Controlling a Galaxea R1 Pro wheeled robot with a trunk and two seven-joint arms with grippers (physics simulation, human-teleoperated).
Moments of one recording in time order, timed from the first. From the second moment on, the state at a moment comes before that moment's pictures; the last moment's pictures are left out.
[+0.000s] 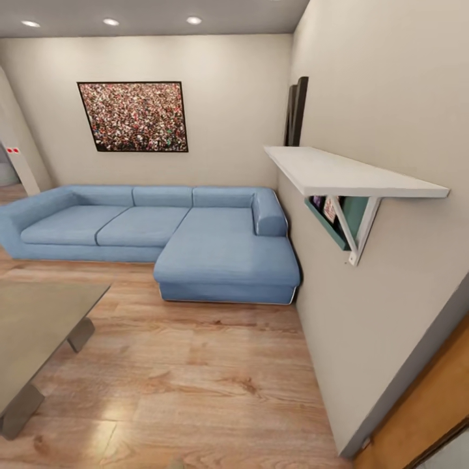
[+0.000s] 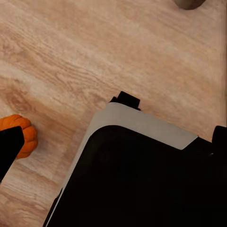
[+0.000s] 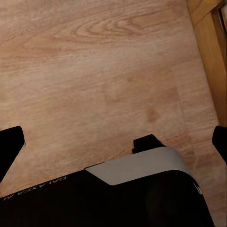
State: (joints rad) left arm -0.19 -0.04 -0.17 -0.02 0.56 -0.19 0.20; right arm -0.24 0.17 0.50 0.04 -0.74 -0.41 -0.23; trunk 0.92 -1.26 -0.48
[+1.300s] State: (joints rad) left arm -0.19 -0.03 -0.17 -0.02 0.56 -0.21 0.20; right arm -0.24 0.17 0.50 0.04 -0.74 -0.41 -0.23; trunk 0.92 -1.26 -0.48
